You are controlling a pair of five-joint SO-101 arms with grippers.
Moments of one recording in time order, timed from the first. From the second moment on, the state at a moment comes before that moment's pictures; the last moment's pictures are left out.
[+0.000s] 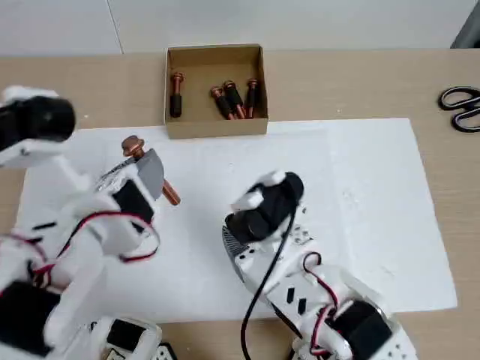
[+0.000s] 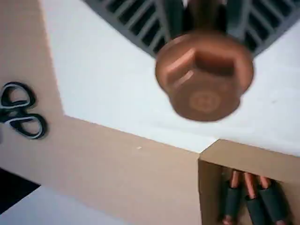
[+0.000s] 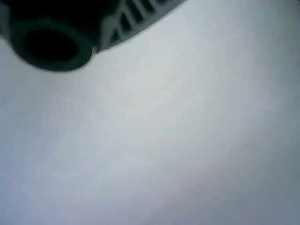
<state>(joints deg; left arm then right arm) 12.7 -52.4 5.3 87.7 41.0 -43.9 -81.8 55.1 63.0 -6.4</state>
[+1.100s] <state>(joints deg) 24.4 -65.4 29.5 79.3 44.3 -52.0 -83.6 61.1 57.1 -5.9</state>
